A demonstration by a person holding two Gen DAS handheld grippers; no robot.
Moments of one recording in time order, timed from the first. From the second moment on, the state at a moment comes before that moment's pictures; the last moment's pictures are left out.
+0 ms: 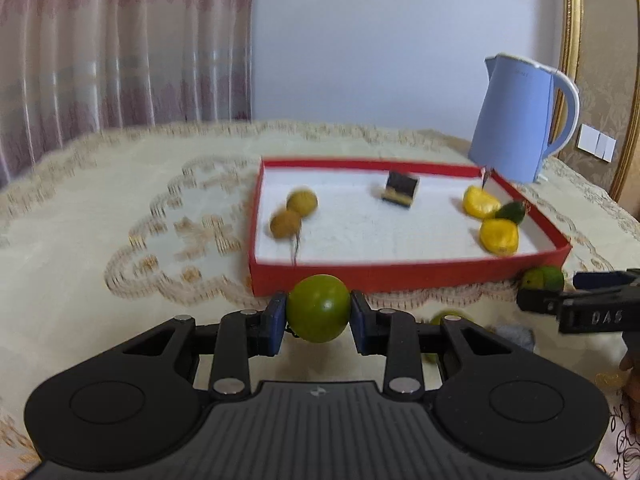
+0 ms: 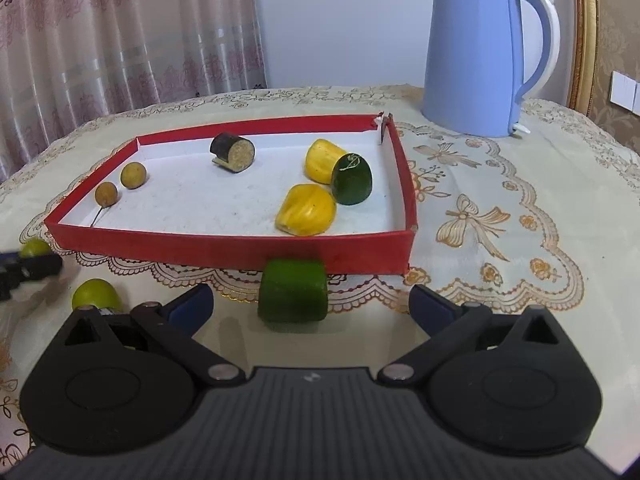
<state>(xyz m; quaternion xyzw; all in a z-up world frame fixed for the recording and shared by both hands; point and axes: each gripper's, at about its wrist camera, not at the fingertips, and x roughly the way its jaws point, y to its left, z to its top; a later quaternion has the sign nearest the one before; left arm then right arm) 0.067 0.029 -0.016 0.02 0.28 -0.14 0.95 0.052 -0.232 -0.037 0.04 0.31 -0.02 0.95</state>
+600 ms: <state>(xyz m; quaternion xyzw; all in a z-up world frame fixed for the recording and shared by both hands) 0.104 -0.015 0.019 0.07 0.23 -0.13 0.96 0.054 -0.224 -0.036 0.00 0.31 -0.03 0.95</state>
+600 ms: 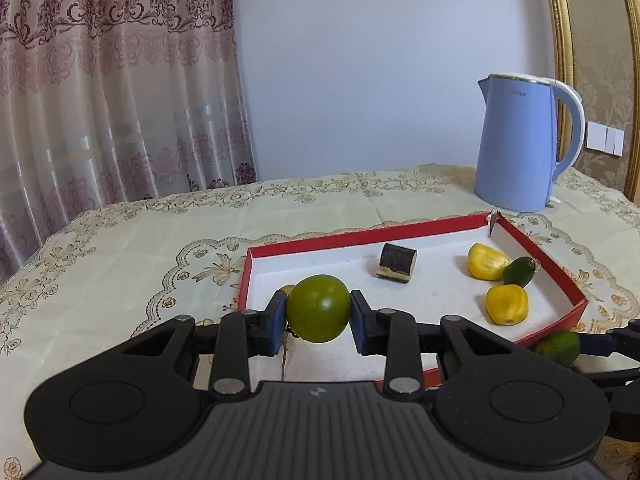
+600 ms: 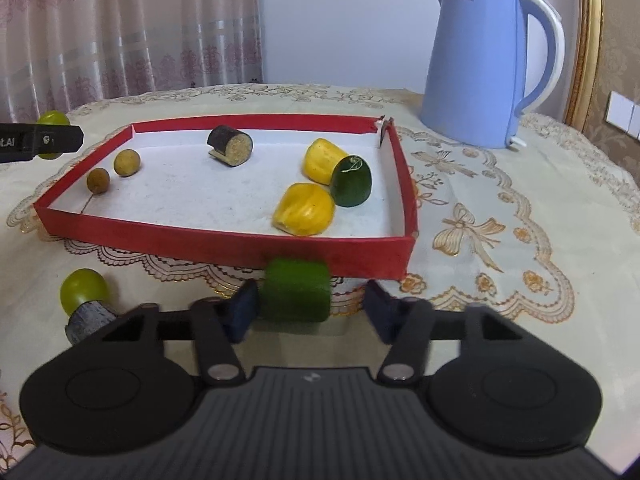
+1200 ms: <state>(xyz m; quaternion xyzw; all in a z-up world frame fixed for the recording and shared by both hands) 0.134 -0.029 0.013 0.08 0.26 -0.13 0.95 0.010 -0.227 -0.016 0.03 0.27 0.02 0.96</state>
